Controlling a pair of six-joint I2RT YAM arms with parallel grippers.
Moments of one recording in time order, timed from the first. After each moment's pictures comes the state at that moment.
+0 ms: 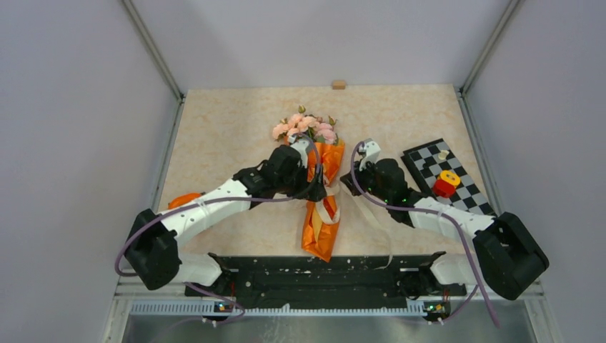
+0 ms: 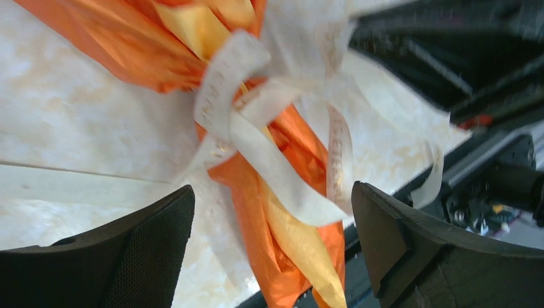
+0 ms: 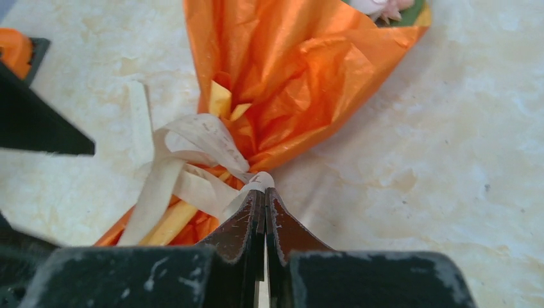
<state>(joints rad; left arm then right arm) -0.78 1.36 0.95 -0.37 0.11 -0.52 0.62 1.26 0.53 0.34 -0.07 0.25</state>
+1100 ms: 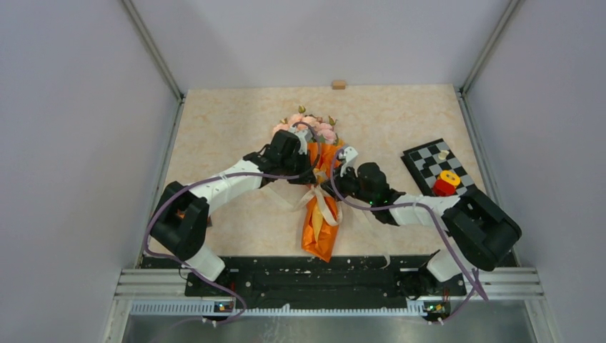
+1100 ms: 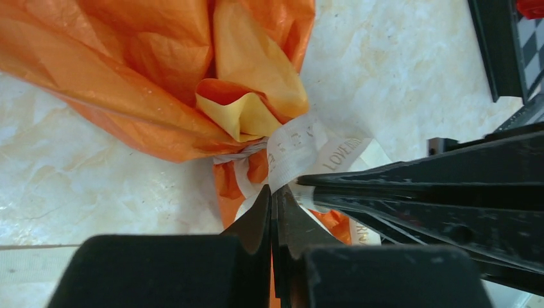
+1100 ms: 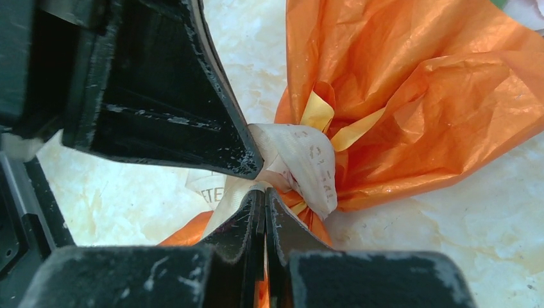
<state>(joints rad) -0.61 1.60 1.06 -0.27 0.28 -0.50 0.72 1.47 0.56 0.60 -0.21 0.27</state>
